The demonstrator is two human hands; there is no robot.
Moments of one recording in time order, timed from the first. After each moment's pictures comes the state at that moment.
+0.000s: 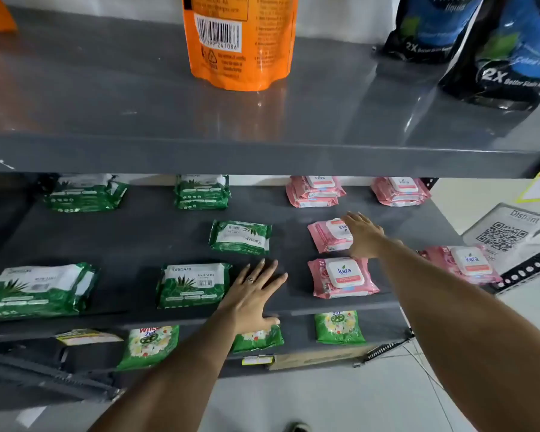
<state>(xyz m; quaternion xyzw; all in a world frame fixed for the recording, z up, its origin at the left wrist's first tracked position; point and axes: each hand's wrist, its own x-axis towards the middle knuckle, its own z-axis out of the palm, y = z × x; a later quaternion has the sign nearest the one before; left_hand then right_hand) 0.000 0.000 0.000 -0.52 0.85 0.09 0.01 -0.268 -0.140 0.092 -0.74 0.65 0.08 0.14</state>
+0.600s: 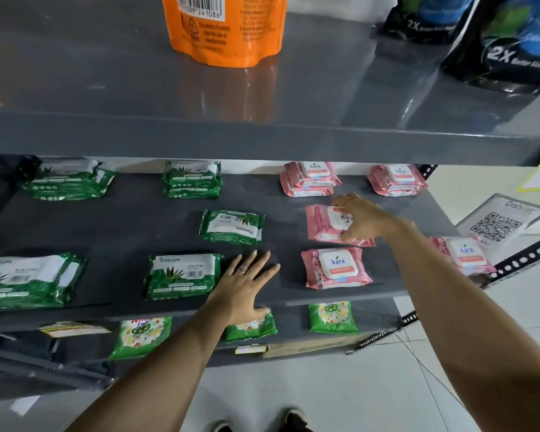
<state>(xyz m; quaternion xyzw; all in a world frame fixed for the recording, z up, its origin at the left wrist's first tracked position) 0.001 -0.002 -0.008 -0.52 0.86 0.05 0.00 -0.274 -0.139 0.134 -0.77 0.60 0.07 0.19</state>
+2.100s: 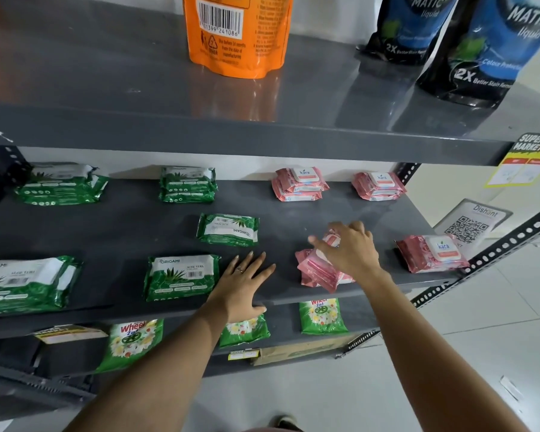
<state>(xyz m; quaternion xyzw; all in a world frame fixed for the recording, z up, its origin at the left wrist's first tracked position) 0.003 -0.001 -0.008 -0.51 0.86 0.05 -0.03 -0.228 -0.032 0.132 -0.65 0.74 -0.08 0.14</state>
